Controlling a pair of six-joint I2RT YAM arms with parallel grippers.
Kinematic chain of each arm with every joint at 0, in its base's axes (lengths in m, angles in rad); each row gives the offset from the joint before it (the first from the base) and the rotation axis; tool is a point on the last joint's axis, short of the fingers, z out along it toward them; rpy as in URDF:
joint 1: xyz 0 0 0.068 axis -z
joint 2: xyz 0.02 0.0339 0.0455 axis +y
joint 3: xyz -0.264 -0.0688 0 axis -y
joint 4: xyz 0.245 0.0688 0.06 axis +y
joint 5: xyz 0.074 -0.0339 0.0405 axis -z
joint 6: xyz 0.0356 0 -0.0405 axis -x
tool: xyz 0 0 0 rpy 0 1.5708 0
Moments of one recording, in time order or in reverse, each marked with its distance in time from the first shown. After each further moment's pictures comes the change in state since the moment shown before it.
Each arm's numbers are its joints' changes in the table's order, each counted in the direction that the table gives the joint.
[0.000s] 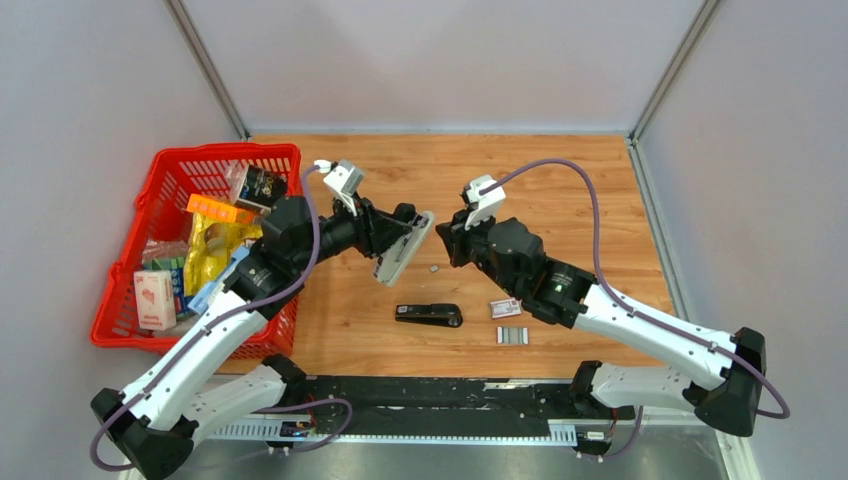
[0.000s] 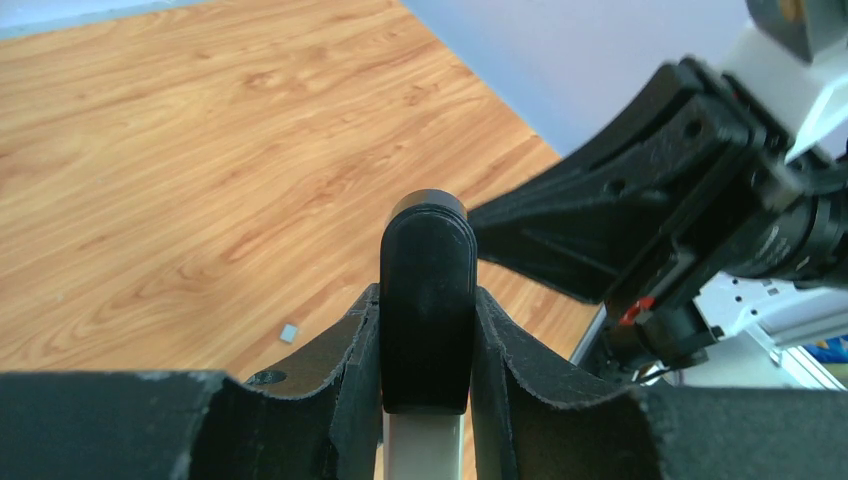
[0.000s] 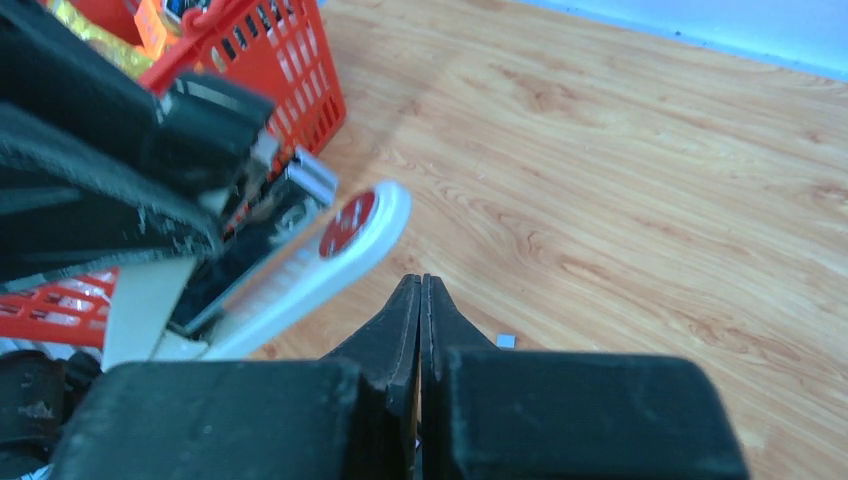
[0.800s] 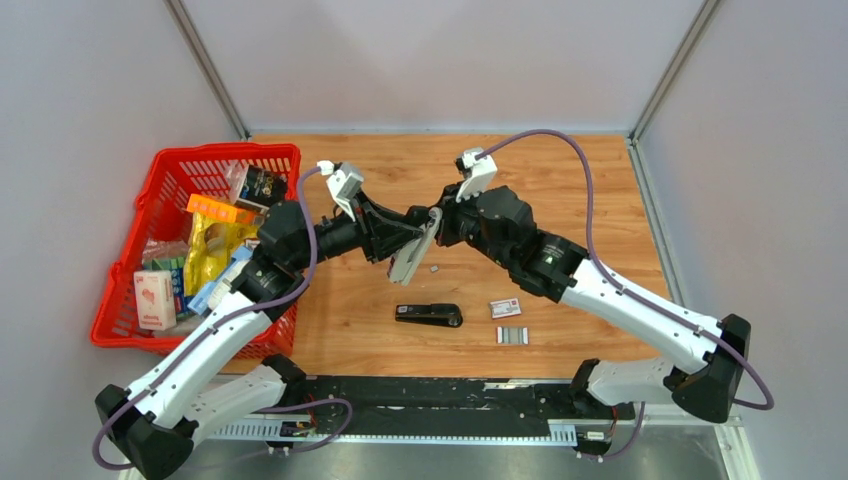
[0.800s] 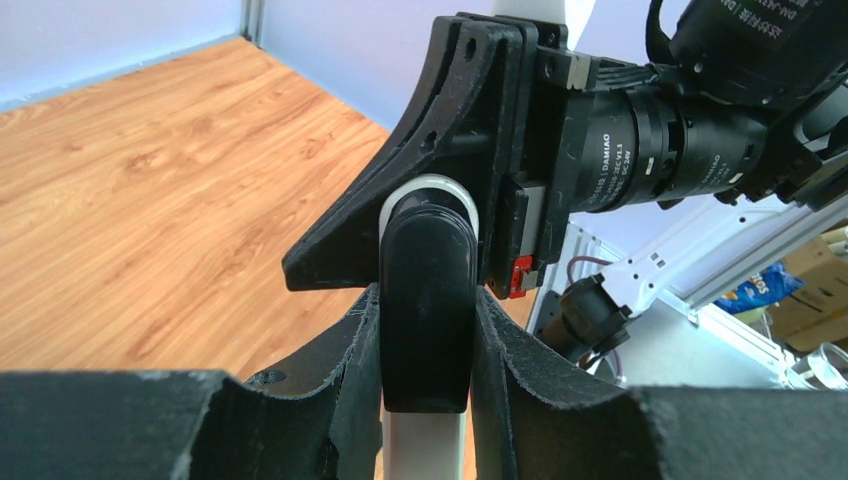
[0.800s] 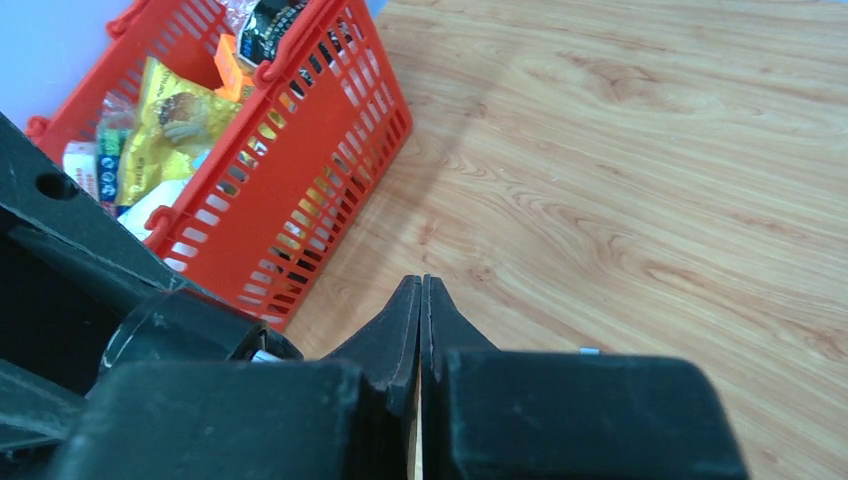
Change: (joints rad) left arm -0.001 0.001 -0.092 -0.287 0.235 0.053; right arm 0.070 0.109 0.200 0.096 -0.147 -0.166
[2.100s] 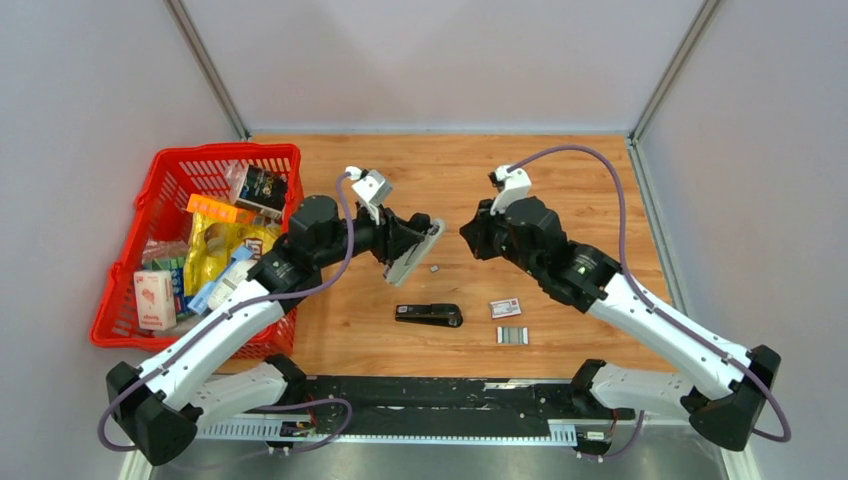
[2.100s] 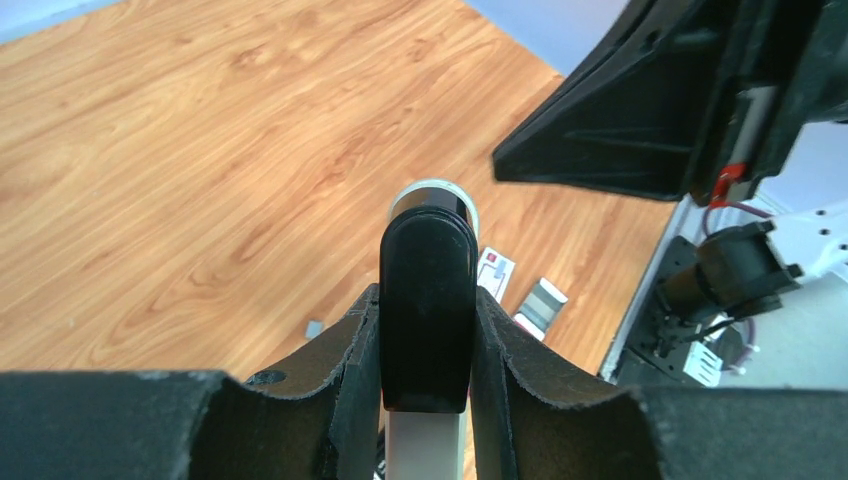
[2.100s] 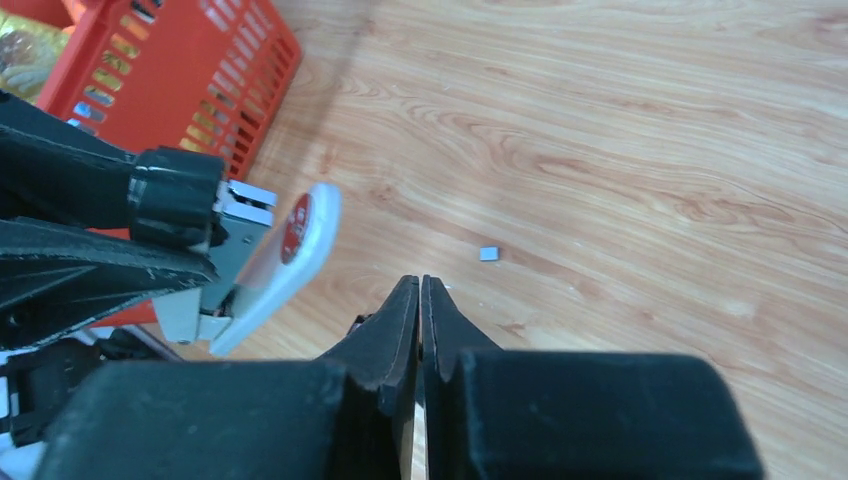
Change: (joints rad) left arm 0.046 0.084 0.024 0.184 -0.164 -0.200; right arm 0.097 -0.121 -0.076 0.227 -0.007 -0.024
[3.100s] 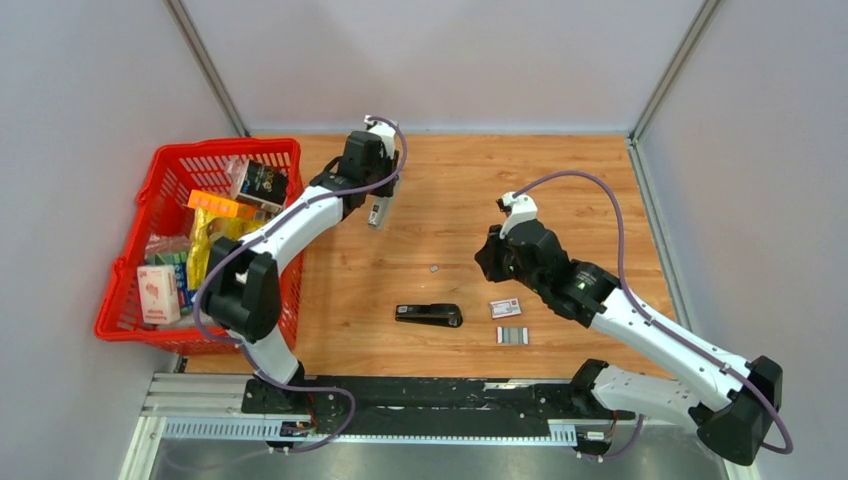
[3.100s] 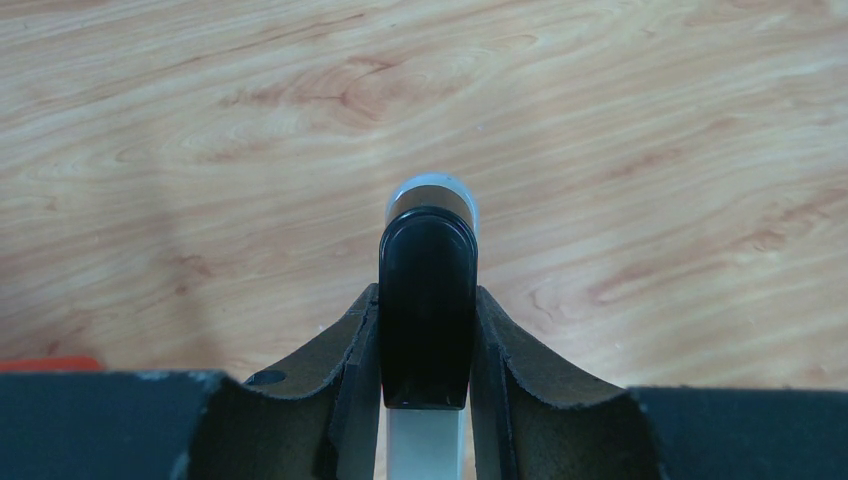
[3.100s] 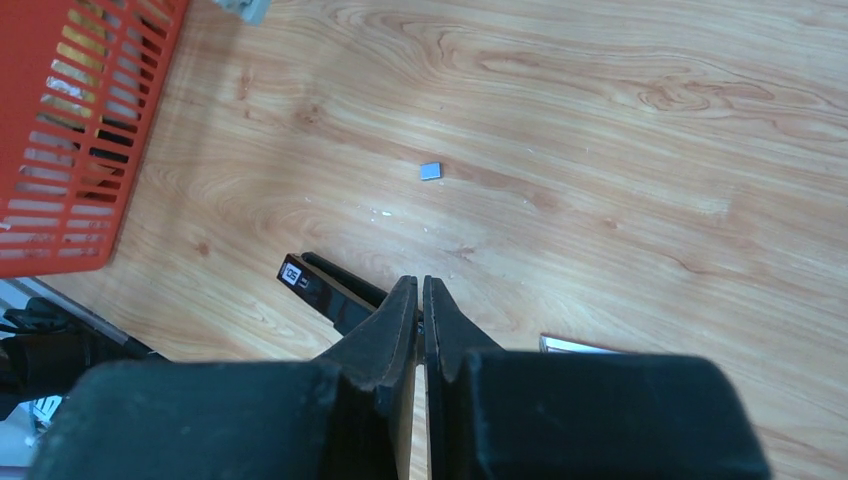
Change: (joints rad) left arm -0.219 0.678 0.419 0.138 -0.452 -0.122; right arm 0.043 -0.105 -0.222 0.027 0.008 -0.040
